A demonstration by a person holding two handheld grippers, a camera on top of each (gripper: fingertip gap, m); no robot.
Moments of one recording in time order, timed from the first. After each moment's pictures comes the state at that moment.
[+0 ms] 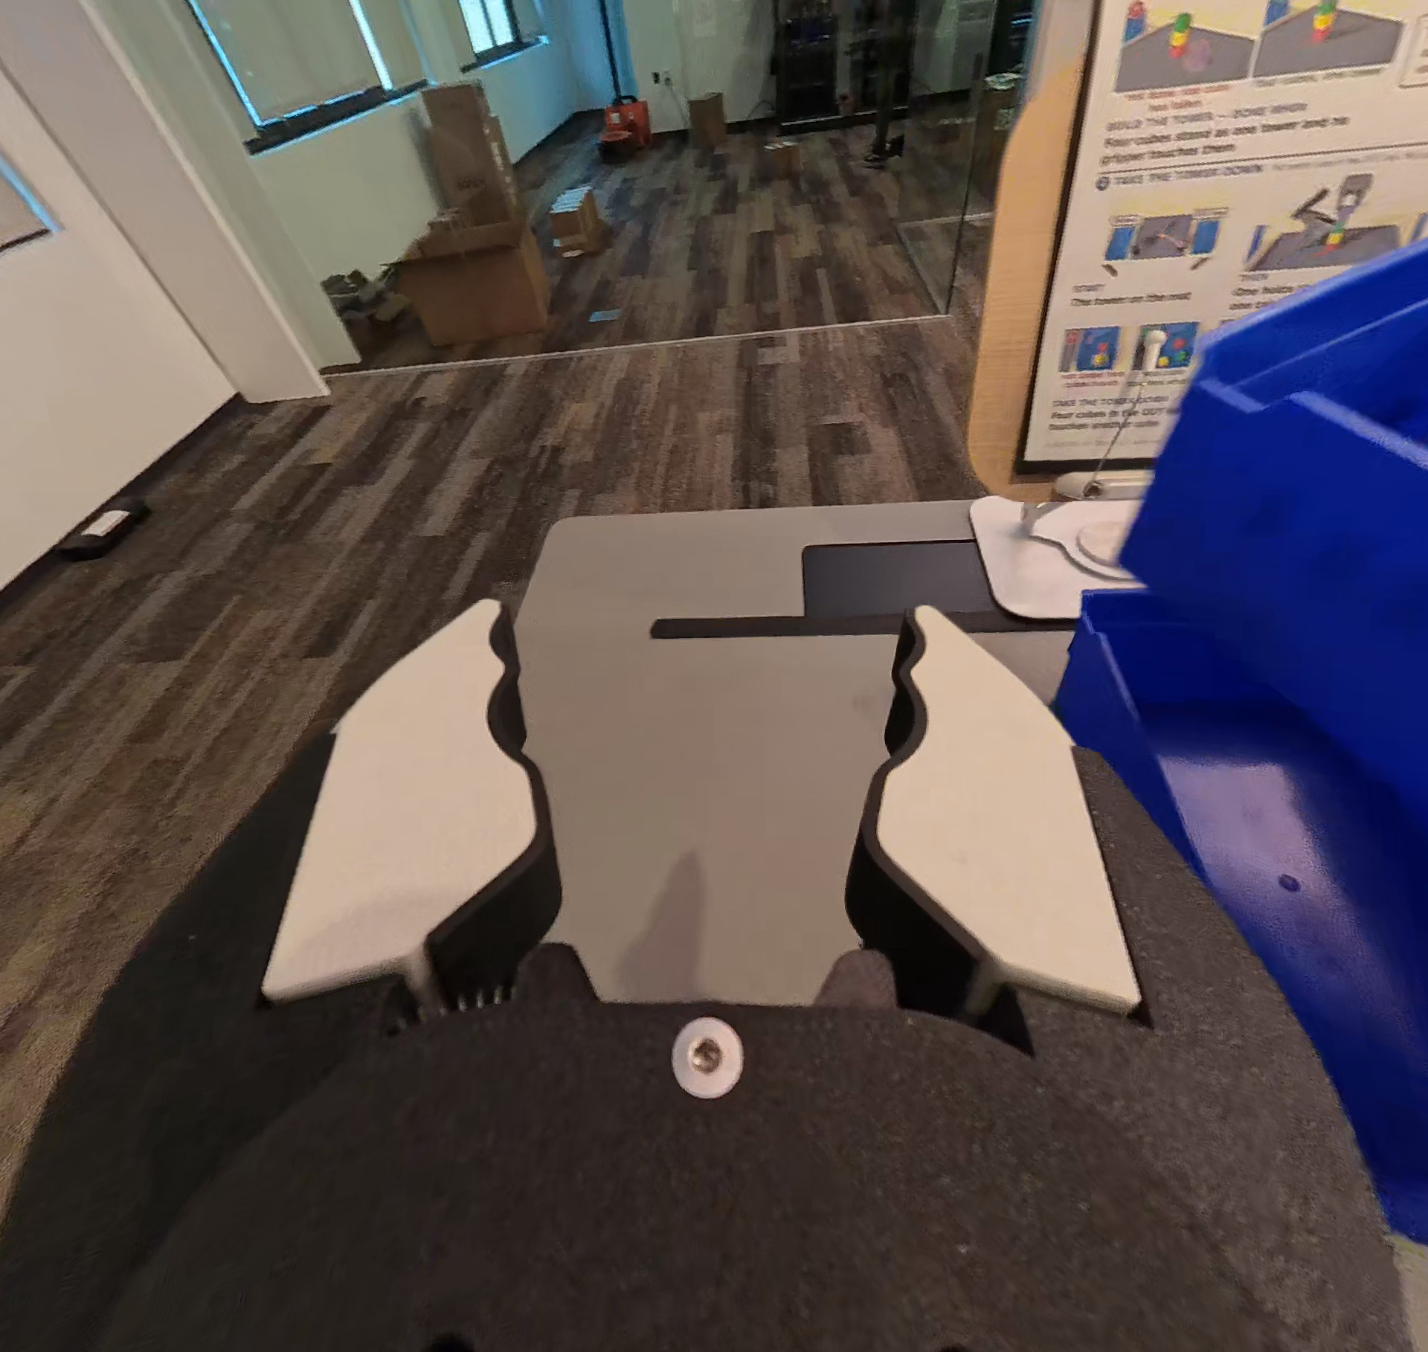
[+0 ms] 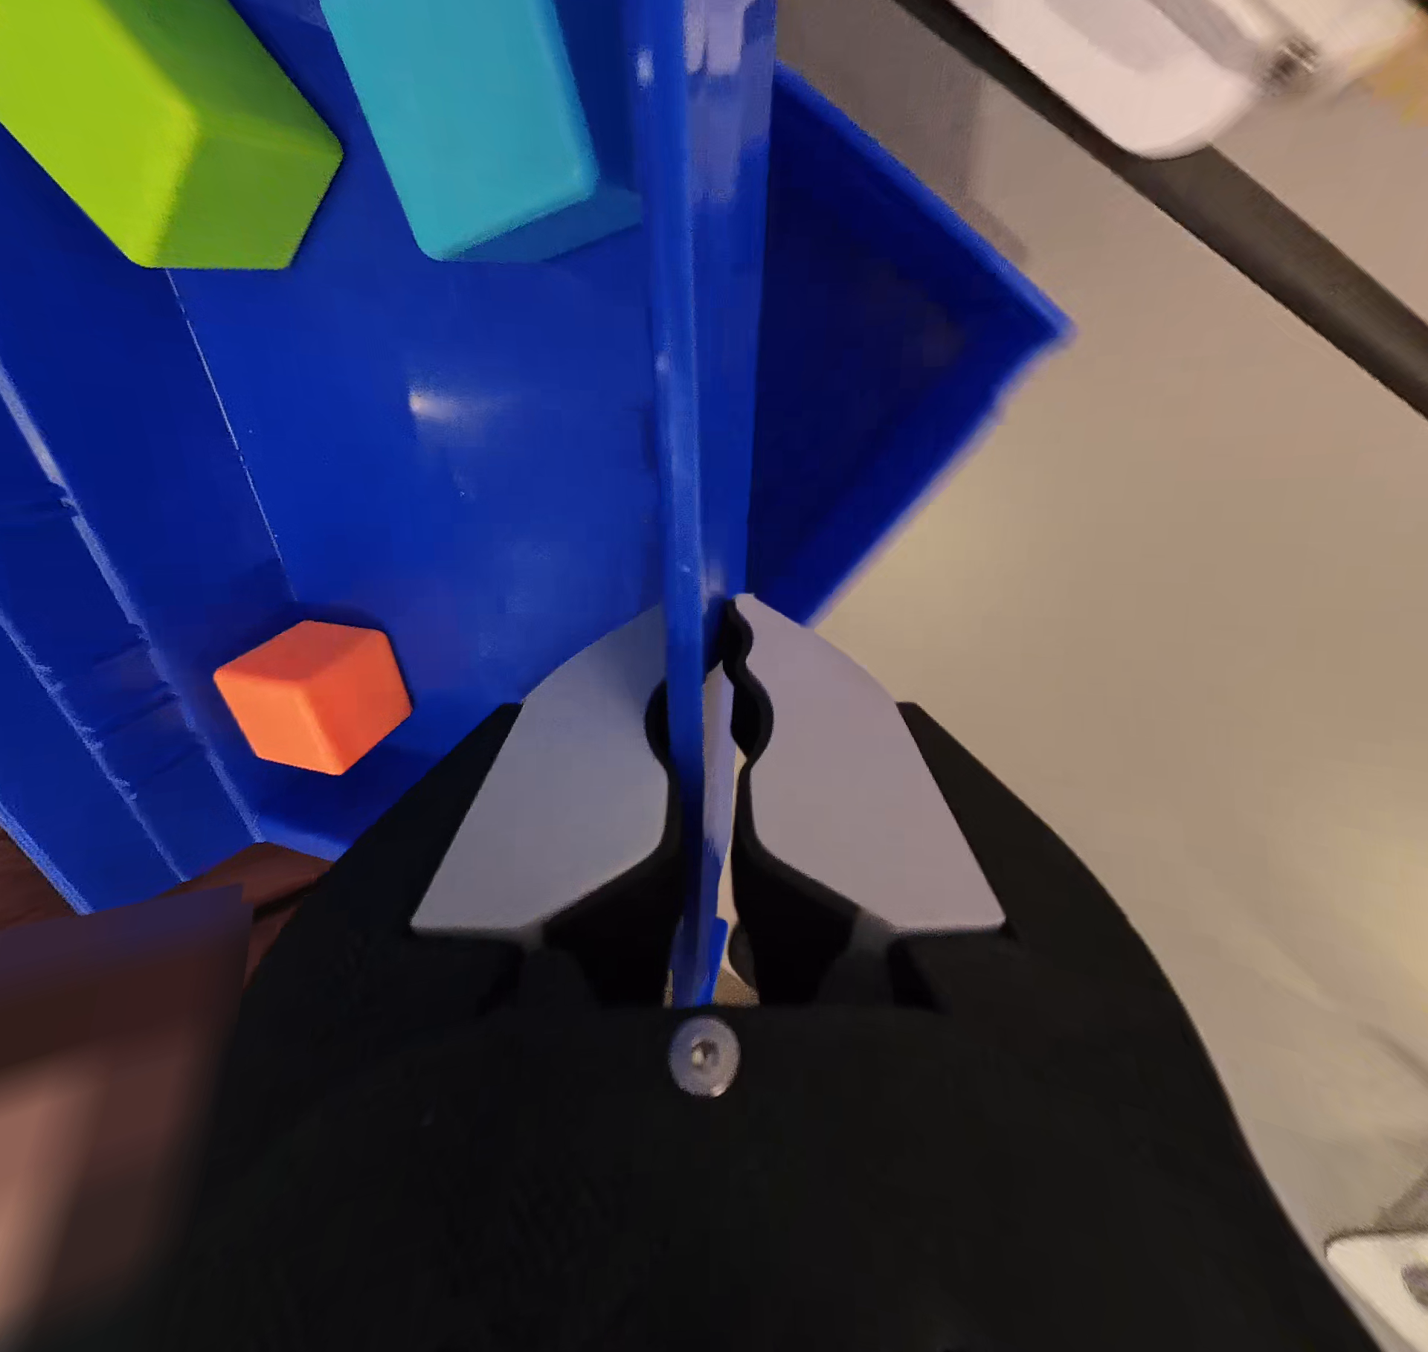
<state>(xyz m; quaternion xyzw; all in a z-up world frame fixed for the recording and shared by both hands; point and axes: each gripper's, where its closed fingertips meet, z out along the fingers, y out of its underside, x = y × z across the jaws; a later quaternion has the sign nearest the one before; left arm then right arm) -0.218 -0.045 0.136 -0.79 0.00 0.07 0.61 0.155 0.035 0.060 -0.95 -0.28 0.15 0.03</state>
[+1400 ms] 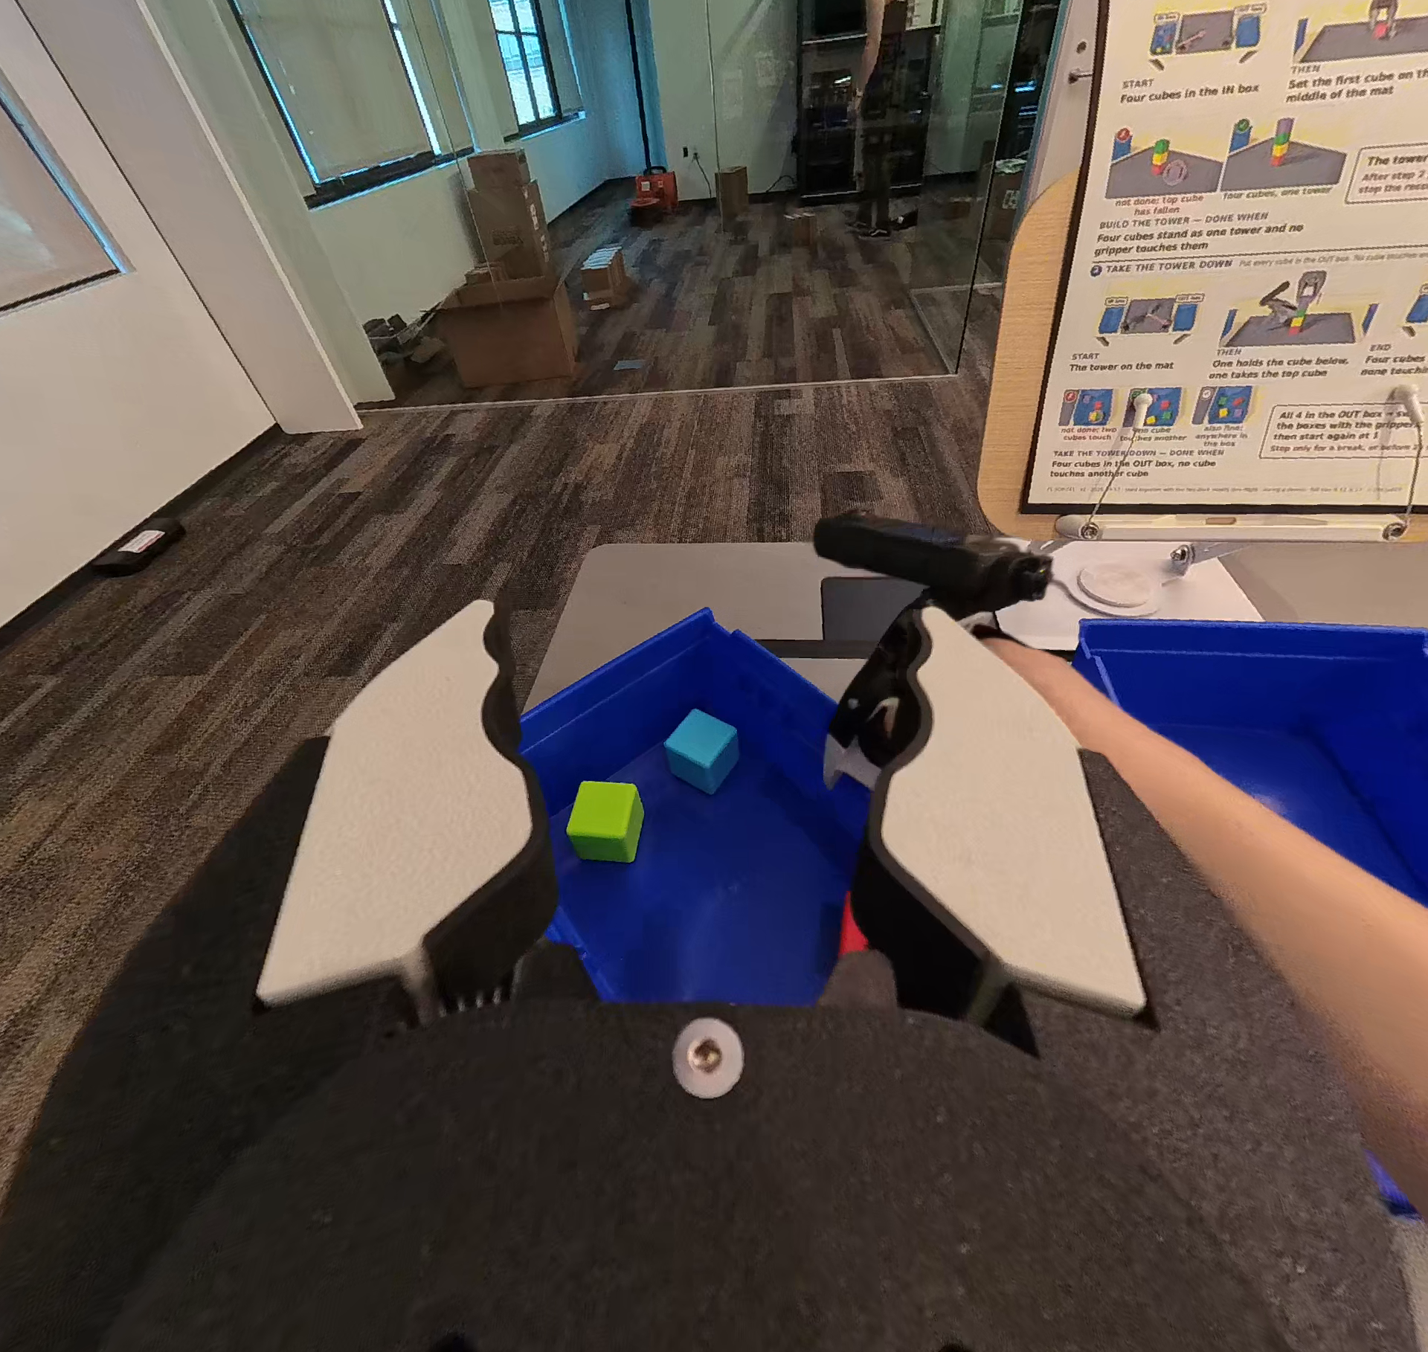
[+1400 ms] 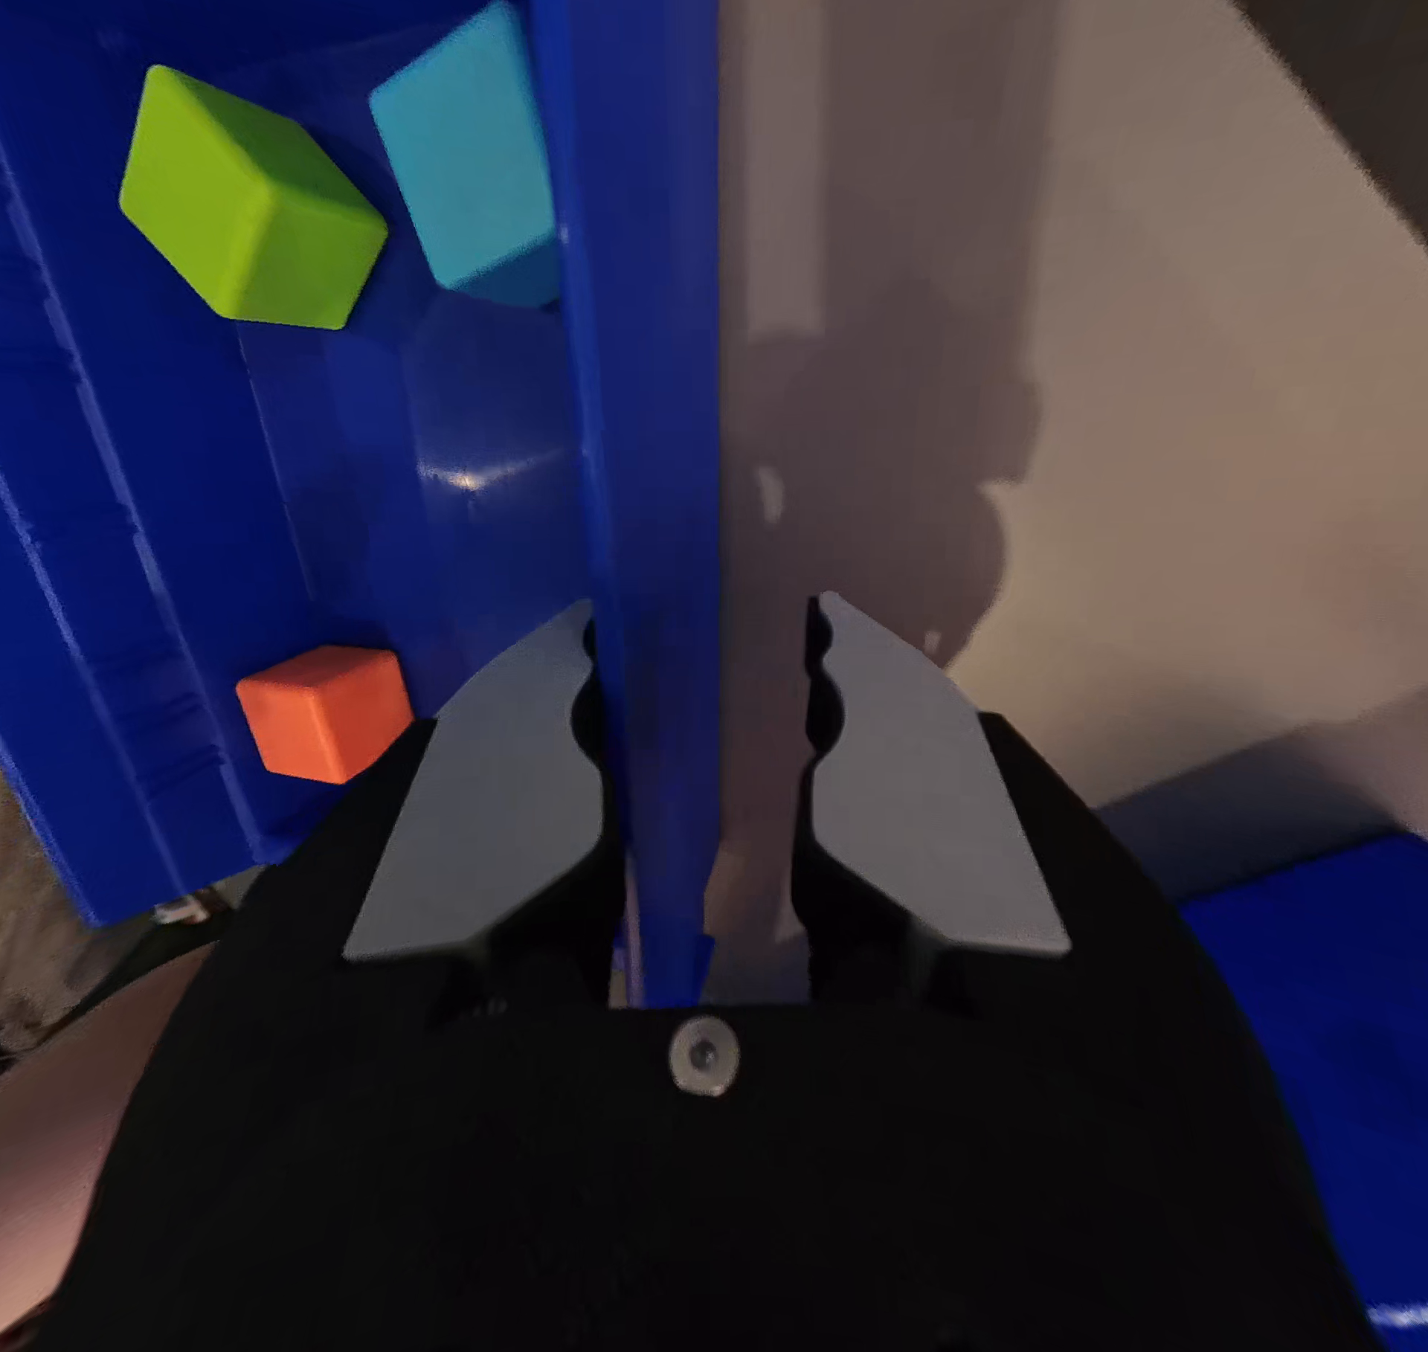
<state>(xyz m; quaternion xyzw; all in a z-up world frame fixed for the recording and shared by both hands) -0.232 -0.083 0.161 -0.77 -0.02 0.07 0.63 -0.180 0.043 -0.109 -0.91 -0.37 0.19 0.03</state>
